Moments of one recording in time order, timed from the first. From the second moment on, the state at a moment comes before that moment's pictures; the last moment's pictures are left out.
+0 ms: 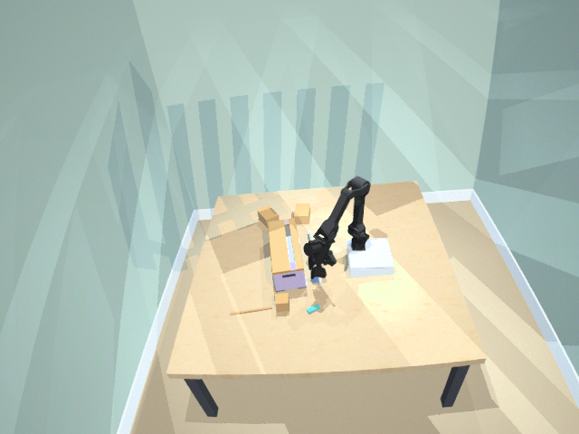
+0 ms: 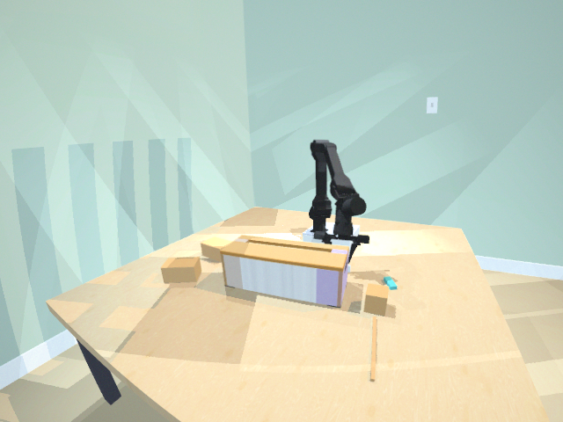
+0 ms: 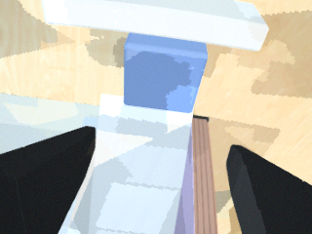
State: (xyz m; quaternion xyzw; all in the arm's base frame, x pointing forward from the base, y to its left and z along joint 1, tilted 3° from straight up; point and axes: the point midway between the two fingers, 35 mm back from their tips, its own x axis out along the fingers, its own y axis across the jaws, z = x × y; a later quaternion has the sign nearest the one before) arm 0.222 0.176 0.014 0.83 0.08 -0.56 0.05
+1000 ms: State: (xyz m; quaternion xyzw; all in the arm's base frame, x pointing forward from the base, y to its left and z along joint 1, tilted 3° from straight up) arm 0.217 0.171 -0.028 0.82 0.08 -0.56 0.05
